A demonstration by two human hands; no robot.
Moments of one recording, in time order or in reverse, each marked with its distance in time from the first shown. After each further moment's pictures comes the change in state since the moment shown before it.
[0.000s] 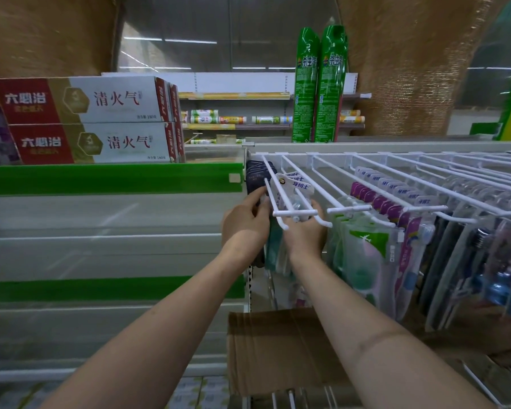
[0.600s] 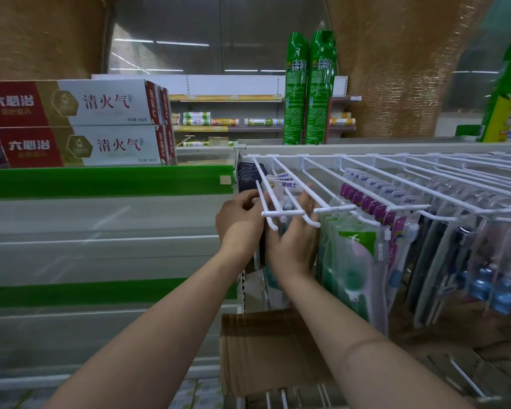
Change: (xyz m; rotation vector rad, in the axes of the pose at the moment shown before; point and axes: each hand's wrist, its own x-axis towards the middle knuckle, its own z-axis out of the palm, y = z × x) left_hand -0.002 0.013 0.006 -0.232 0.097 -0.011; right_hand -0.015 0.021 -0.009 -0.548 0.039 -0.527
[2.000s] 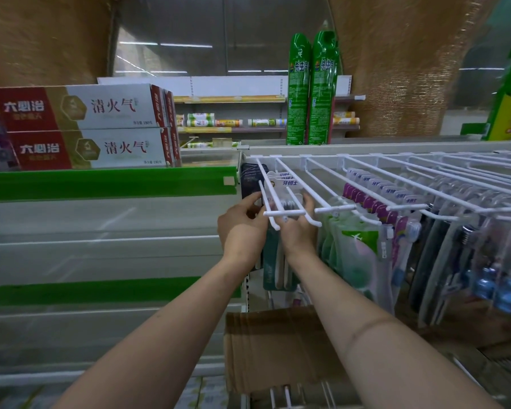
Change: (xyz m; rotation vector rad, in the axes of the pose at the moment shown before) left_hand -0.003 -0.016 -0.001 0.102 0.028 0.066; right_hand 0.030 -0.007 -0.002 0.501 -0.206 0.485
